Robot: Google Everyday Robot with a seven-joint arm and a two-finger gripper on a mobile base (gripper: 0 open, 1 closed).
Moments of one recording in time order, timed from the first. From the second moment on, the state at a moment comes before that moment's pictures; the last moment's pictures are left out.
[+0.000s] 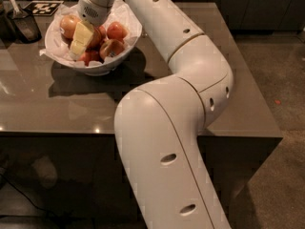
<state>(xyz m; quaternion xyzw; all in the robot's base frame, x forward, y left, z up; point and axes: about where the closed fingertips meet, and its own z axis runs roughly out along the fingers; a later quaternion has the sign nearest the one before) 0.728 0.194 0.914 -0.65 0.71 0.15 0.23</state>
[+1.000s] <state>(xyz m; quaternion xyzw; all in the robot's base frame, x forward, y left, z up) 0.728 0.194 0.913 -0.65 0.71 0.15 0.23</state>
